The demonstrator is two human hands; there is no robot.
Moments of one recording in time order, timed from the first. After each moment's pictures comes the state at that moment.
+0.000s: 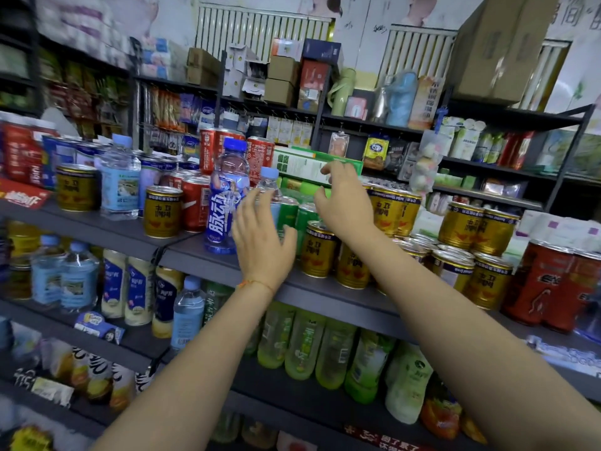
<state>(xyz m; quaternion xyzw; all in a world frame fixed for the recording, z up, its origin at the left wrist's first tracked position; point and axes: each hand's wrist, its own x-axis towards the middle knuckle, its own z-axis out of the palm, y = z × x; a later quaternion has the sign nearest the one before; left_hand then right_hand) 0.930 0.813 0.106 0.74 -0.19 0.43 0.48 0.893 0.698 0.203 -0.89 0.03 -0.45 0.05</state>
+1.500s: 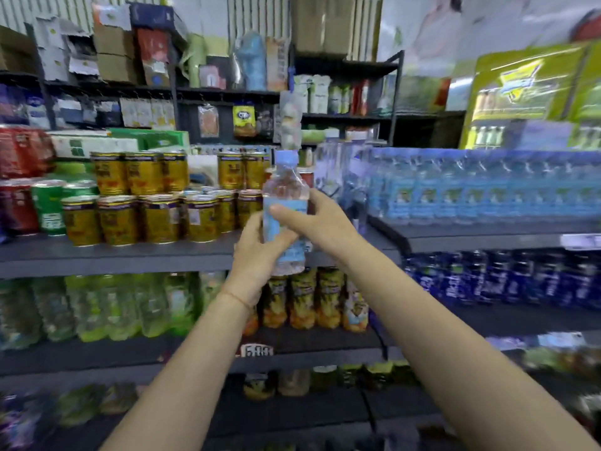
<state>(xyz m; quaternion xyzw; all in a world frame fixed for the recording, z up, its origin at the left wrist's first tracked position) 0.584 0.579 0.112 0.55 -0.38 -0.09 0.74 0.516 0.472 0.155 -0.79 0.08 -0.33 0.51</state>
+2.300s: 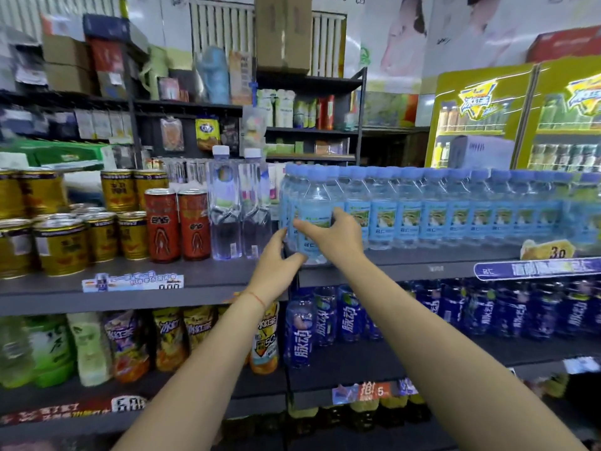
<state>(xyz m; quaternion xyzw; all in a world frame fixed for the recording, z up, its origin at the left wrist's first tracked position) 0.502 0.334 0.111 0.68 -0.42 -0.09 0.59 0.421 0.235 0.158 -0.80 0.30 -0.40 0.32</state>
